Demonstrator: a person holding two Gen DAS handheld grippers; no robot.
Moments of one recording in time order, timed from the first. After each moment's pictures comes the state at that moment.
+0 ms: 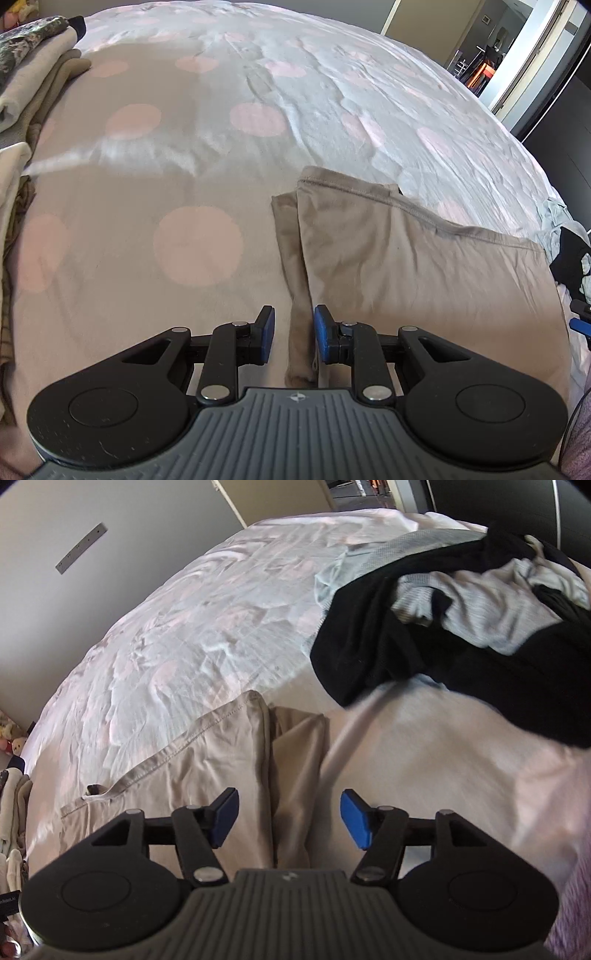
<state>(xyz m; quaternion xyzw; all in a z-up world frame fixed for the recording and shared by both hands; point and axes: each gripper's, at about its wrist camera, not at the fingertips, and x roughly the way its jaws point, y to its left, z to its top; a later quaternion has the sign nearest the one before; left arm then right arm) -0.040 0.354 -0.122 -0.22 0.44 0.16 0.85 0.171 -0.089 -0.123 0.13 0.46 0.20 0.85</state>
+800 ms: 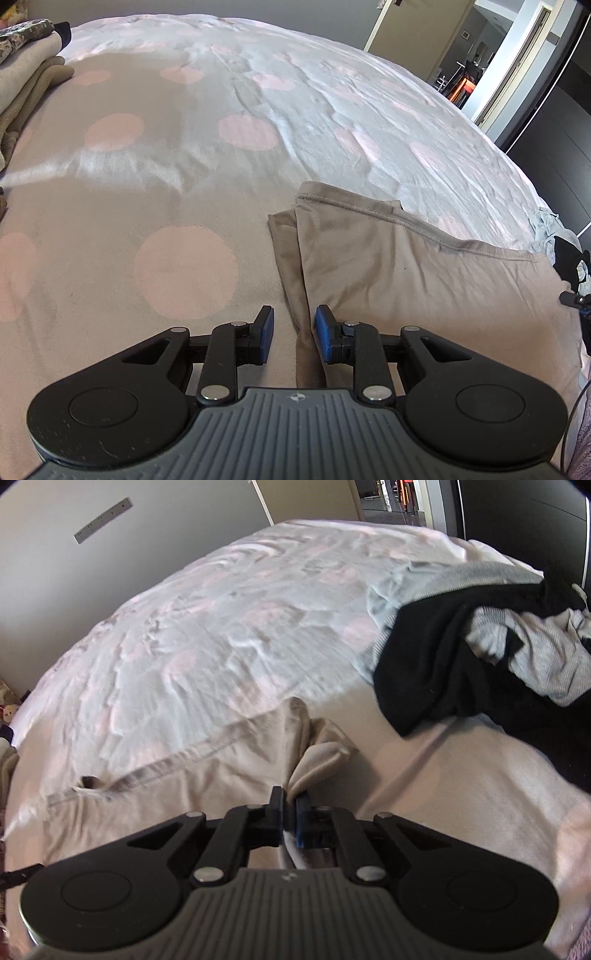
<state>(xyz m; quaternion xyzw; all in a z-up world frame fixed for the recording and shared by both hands) -0.038 0.370 -0.140 -0.22 0.41 0.14 0.88 0.171 -0.034 -0.106 0.08 0.44 0.22 0.87</state>
